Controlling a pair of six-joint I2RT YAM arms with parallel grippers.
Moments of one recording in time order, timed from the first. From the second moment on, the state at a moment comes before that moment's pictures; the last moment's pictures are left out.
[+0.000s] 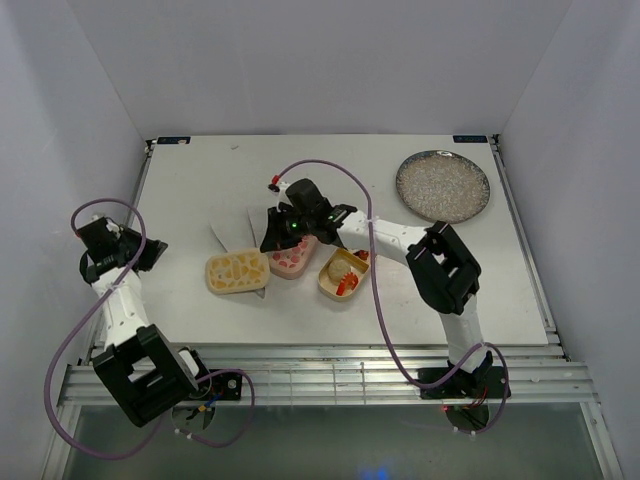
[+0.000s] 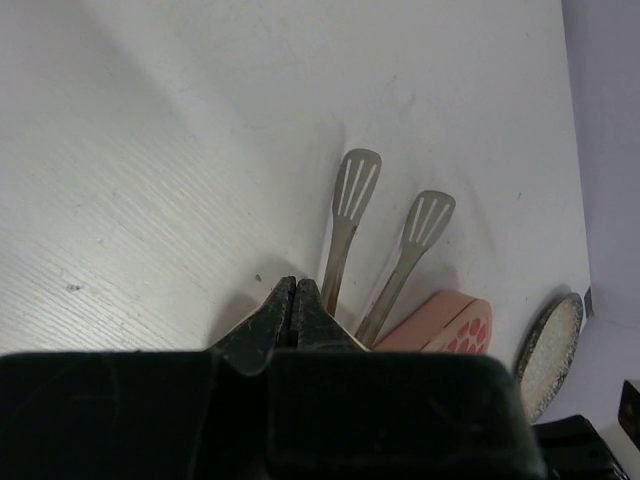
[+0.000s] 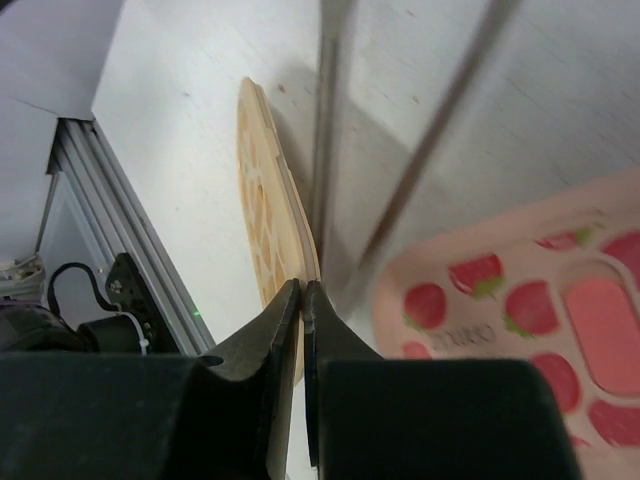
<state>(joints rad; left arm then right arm) 0.58 1.15 0.79 -0.40 0.36 -0.62 0.88 2.05 1.56 -0.10 -0.41 0.54</state>
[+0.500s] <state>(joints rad) 0.58 1.10 0.67 -0.37 0.59 -0.59 0.81 2.02 1.46 -0.09 -0.46 0.53</state>
